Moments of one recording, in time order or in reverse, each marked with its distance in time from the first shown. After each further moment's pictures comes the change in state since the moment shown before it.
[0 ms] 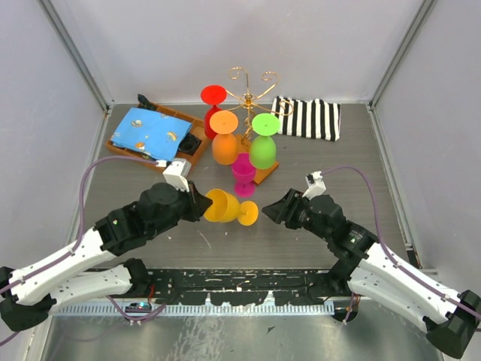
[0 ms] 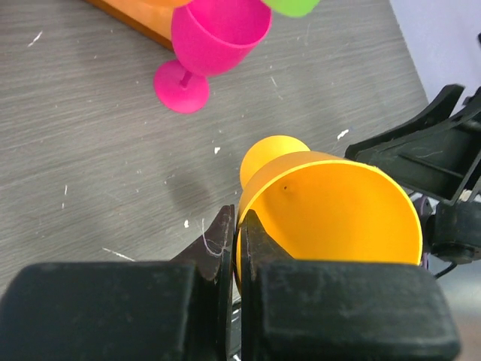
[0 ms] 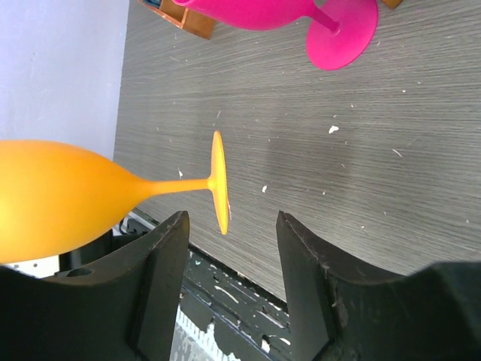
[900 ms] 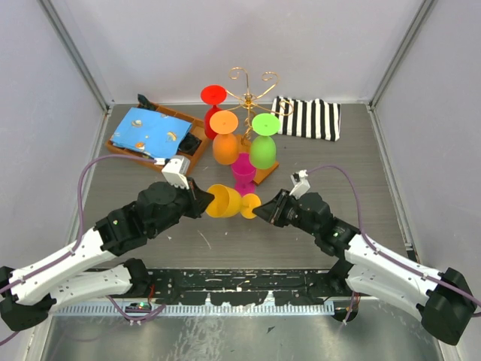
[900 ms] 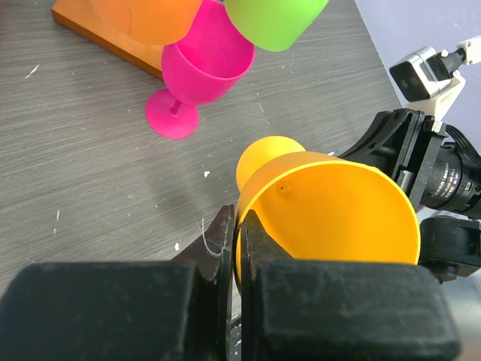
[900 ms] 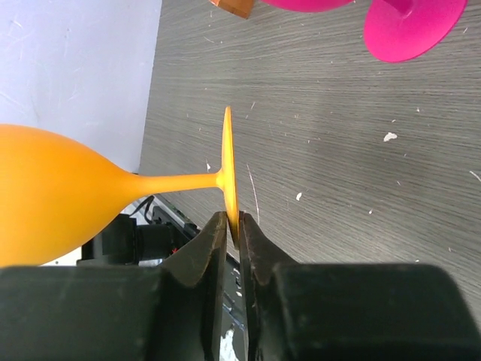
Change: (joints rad) left arm -0.006 -0.001 0.000 0.089 -0.031 0.015; right arm 0.000 0.182 -0.084 0.330 -0.117 0.043
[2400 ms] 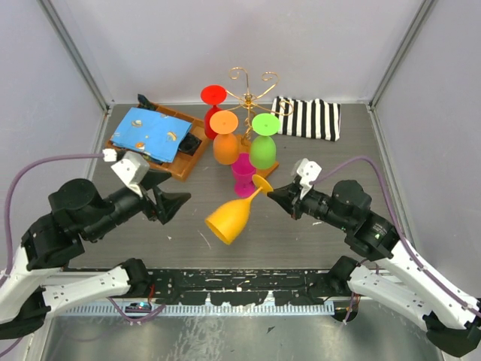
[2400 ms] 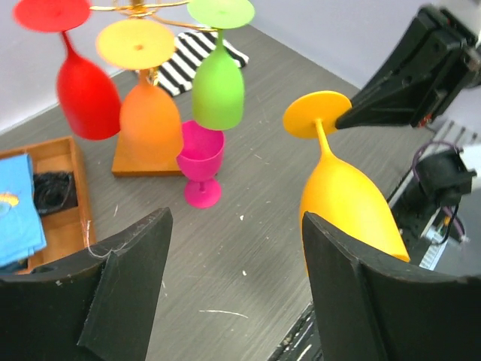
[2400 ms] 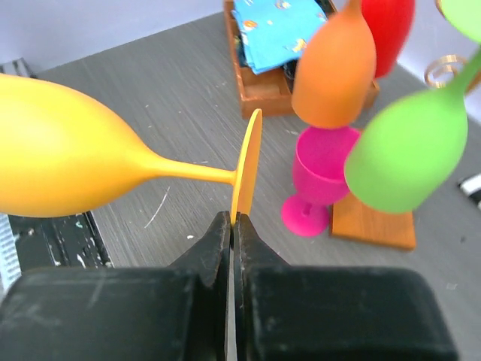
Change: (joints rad) left arm 0.000 -0.139 0.411 -0.290 0.141 0.513; right arm 0.005 -0.156 0.406 -0.365 -0.097 -0.991
